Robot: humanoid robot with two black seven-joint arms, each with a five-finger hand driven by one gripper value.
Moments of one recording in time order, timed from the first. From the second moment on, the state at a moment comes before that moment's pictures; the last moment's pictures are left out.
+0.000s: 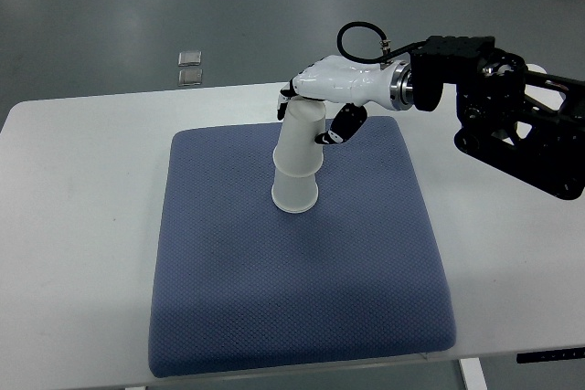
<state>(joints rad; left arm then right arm) 0.01 0.00 -0.15 -0.16 0.08 0.04 -0.04 1.06 -0.42 0.46 1.34 -1.75 0.34 0.05</state>
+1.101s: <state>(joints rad) 0.01 0.00 -0.15 -0.16 0.08 0.04 -0.04 0.87 -0.34 0.82 1.07 -1.33 0.27 -0.02</state>
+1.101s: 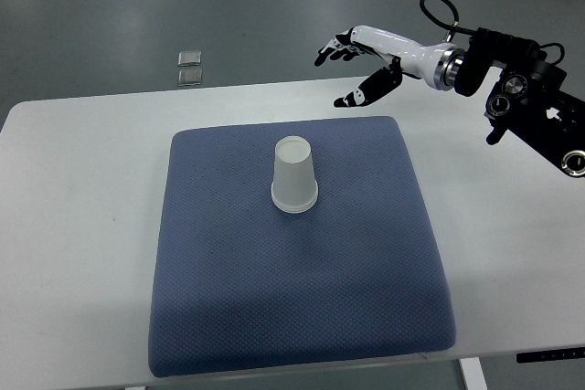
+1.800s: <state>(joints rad) 0.01 0.00 -0.15 -0.16 0.08 0.04 -0.04 0.72 -0.22 0.95 0.87 -0.64 -0.22 -0.05</state>
